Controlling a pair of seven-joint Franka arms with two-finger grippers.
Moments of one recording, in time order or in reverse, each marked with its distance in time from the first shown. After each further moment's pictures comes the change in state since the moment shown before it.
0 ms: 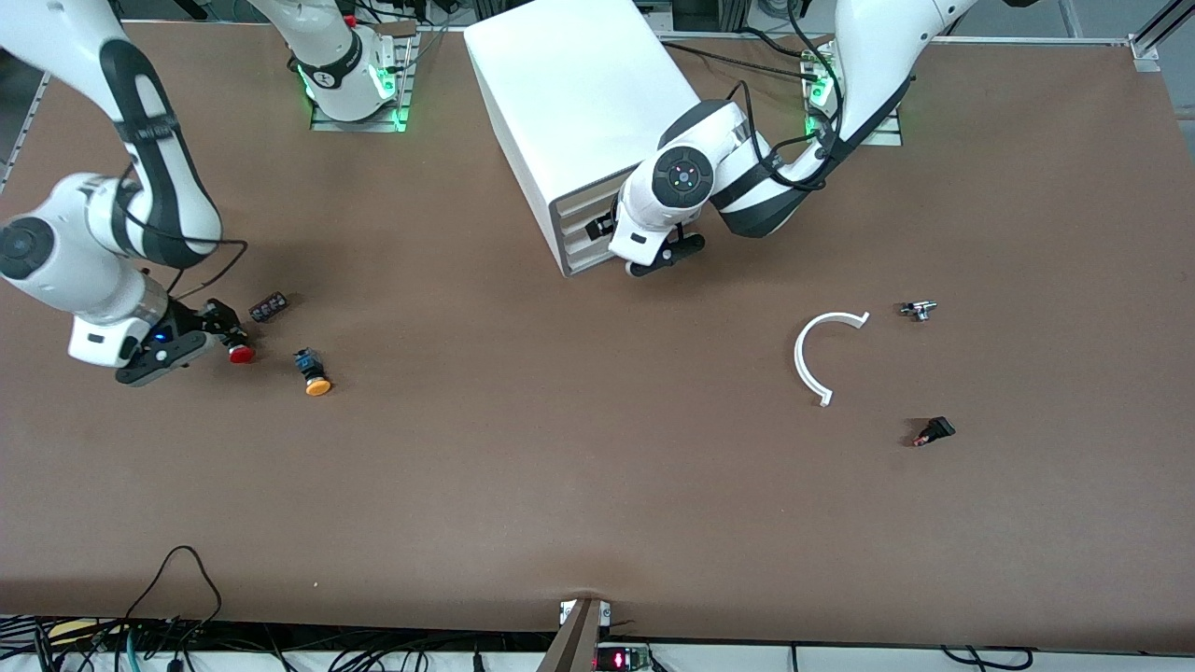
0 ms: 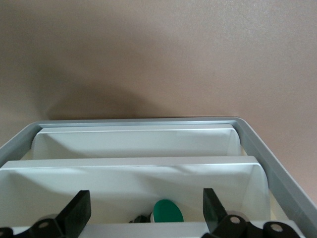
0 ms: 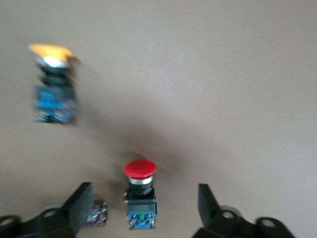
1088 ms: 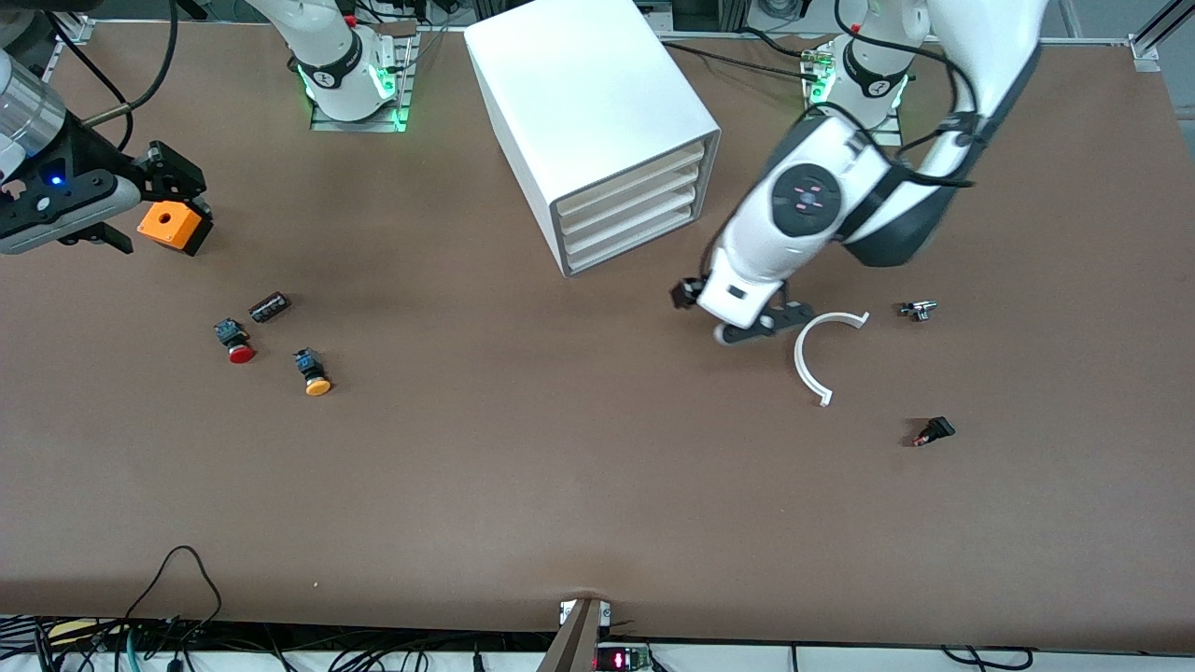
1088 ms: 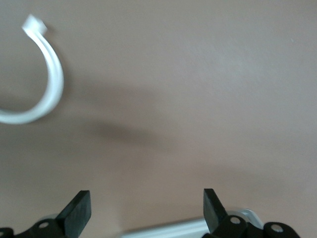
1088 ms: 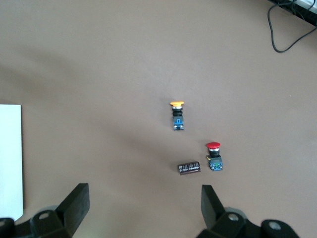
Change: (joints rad) left arm 0.122 -0.154 0.182 0.169 0.114 -0.186 0.447; right arm 0.131 -0.358 0.104 0.335 0.060 -0.717 0.343
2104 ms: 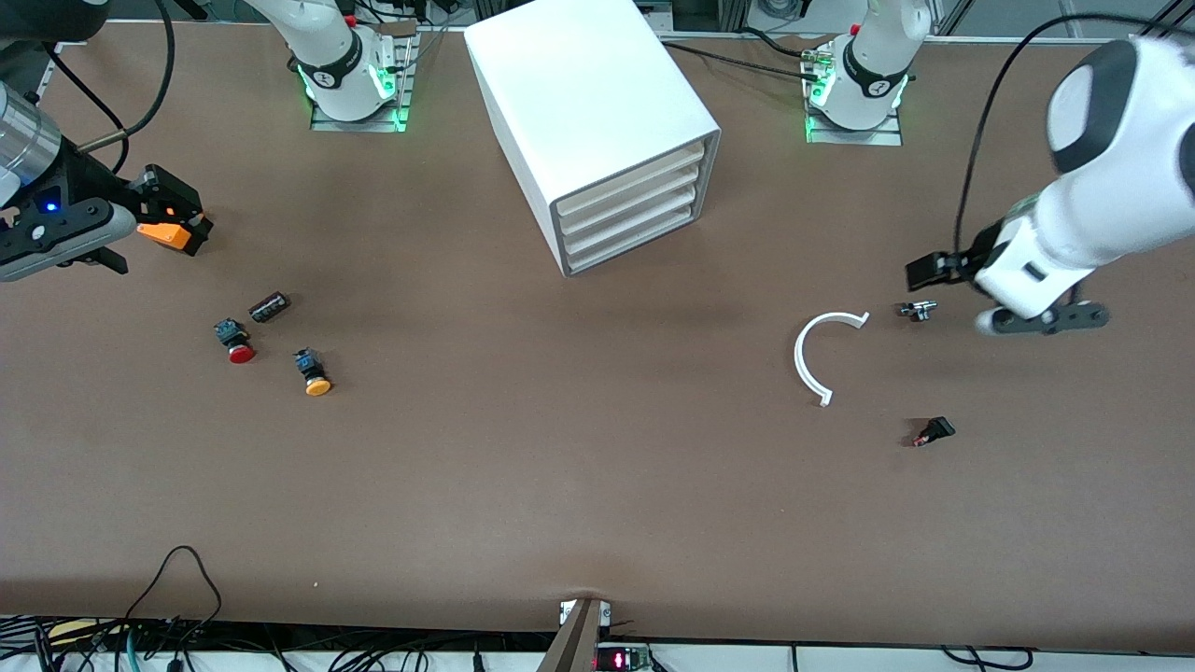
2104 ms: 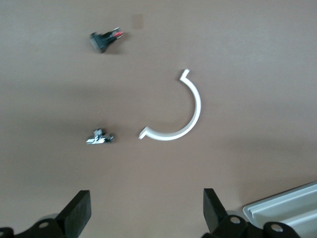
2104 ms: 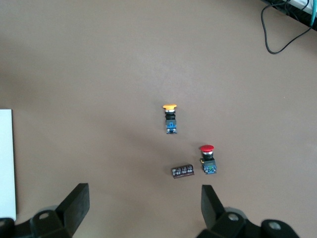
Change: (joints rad) left arm 0.010 -0.328 0.468 -0.002 -0.149 -0.339 0.648; right arm 0.019 0.070 -0.035 0.064 -0.018 -0.011 0.000
